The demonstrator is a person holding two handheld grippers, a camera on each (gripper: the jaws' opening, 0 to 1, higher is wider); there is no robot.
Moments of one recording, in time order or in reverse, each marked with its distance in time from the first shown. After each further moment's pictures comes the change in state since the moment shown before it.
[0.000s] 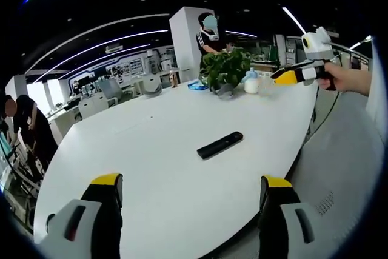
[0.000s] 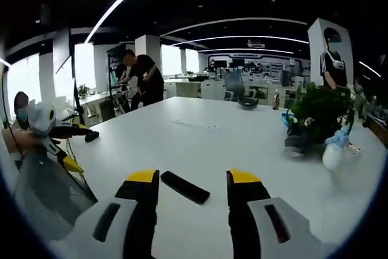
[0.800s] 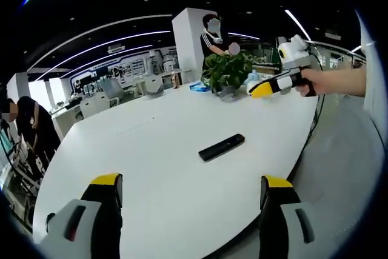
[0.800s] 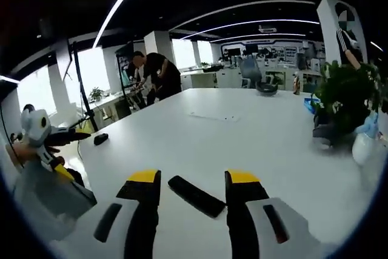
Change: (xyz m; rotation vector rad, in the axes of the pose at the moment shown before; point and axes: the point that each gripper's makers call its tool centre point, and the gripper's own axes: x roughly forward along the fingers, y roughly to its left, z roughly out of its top) left arm 0.003 0.003 0.002 -0.009 -0.006 0.009; right arm 0.066 -0.003 -0.011 0.075 0.061 0.134
